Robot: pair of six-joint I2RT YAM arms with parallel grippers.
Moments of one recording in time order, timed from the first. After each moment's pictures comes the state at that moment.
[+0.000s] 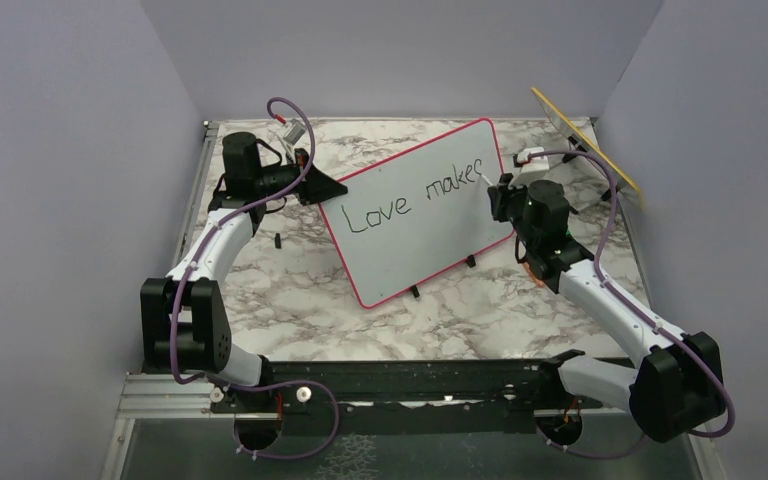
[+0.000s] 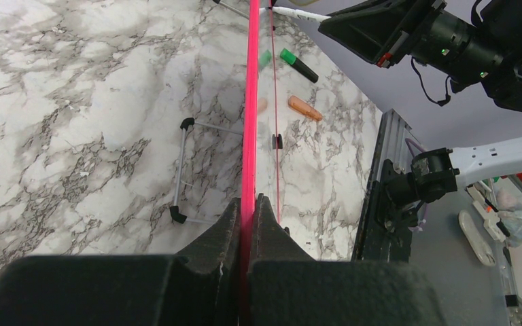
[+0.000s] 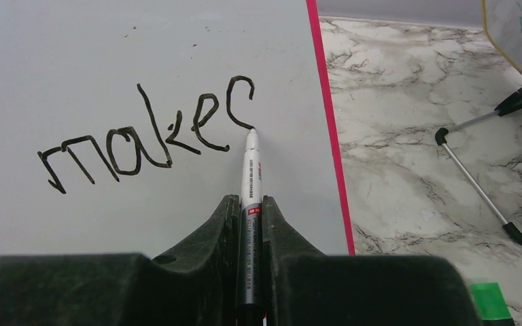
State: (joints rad) left arm -0.05 1.47 1.05 0.10 1.13 -0.28; right arm 0.36 1.14 0.74 0.19 0.16 0.07
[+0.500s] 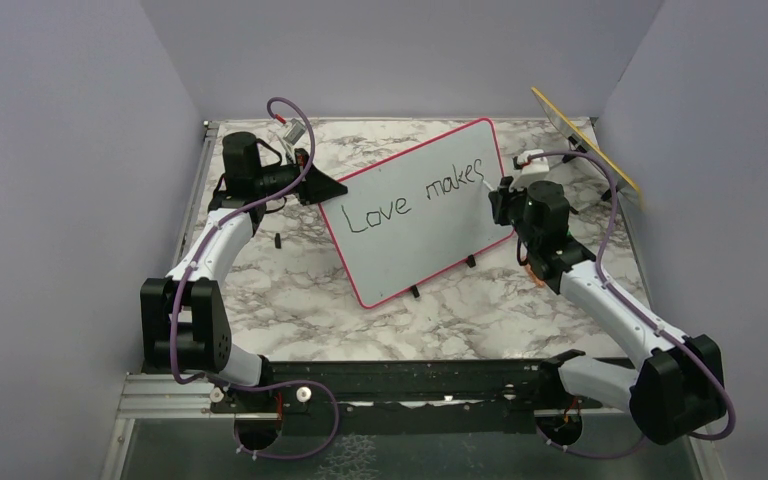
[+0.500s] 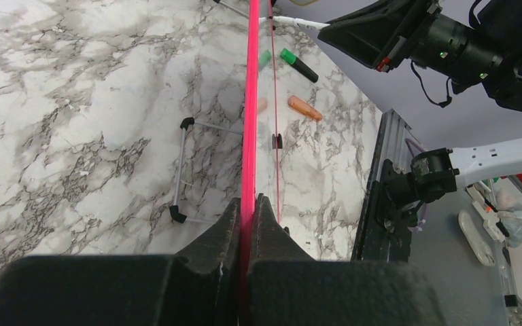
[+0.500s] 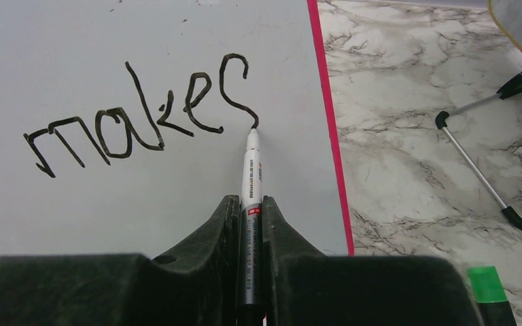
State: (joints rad) left arm -0.05 1.47 1.06 0.09 1.13 -0.28; right arm 0.36 1.14 0.74 0.15 0.15 0.09
